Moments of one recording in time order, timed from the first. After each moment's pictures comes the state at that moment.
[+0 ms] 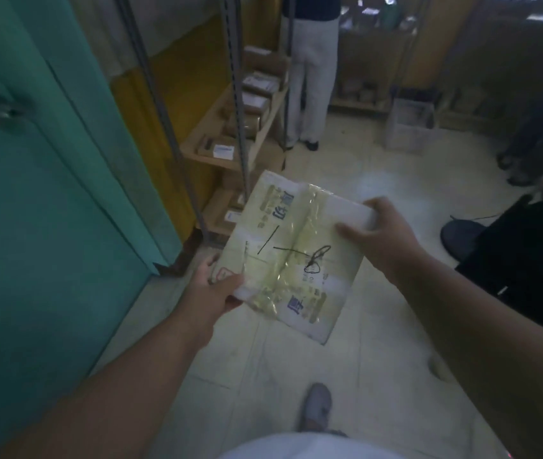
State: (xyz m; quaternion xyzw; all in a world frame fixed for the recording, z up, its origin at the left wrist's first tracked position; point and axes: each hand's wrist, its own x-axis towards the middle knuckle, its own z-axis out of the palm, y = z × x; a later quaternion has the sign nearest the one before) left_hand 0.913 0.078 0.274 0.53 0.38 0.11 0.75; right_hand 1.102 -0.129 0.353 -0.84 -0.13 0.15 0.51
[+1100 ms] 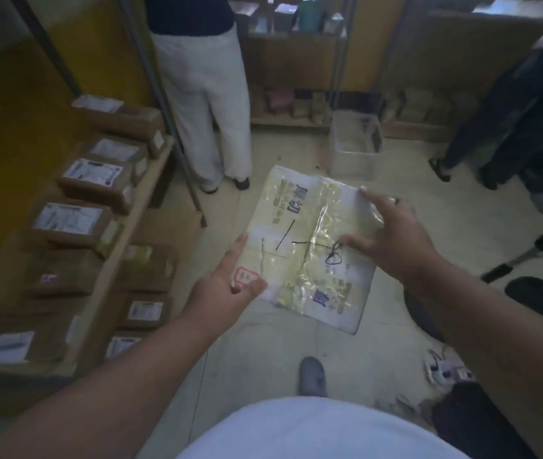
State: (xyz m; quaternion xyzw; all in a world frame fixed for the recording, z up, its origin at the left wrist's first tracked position) left_hand 1.632 0.138 0.266 0.87 0.18 0.01 0.47; right_hand 1.791 -0.113 0.330 -0.94 -0.15 0.05 0.31
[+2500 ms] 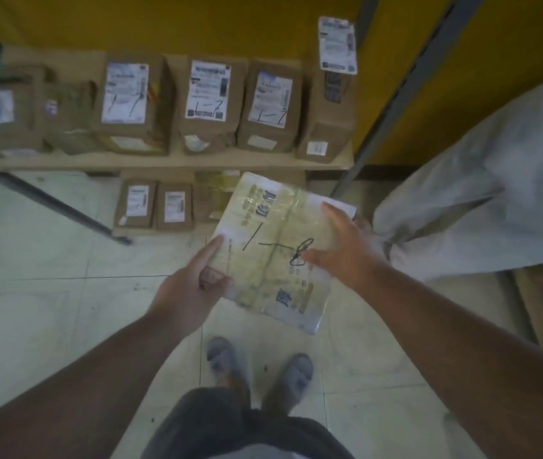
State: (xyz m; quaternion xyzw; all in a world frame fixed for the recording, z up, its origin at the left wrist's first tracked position) left_hand 1.995 0.234 0.155 0.48 0.75 0.20 0.42; right_hand 2.245 0.364 0.189 -0.65 -0.69 0.32 -0.01
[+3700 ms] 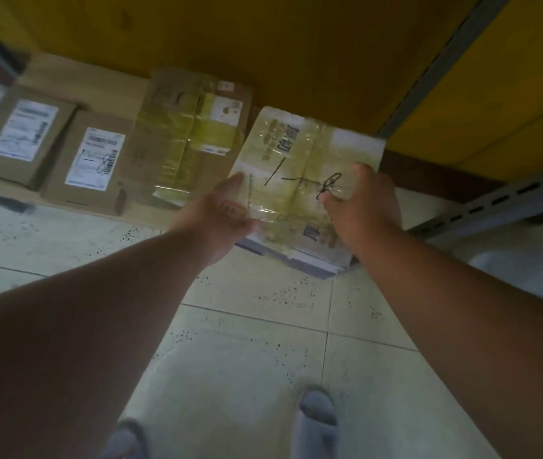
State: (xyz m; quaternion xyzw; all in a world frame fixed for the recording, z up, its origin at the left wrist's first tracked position) left_hand 2.010 0.510 -0.253 0.36 0.78 0.26 0.43; right_hand 2.196 0.630 -0.226 -0.66 -0.72 0.20 0.05
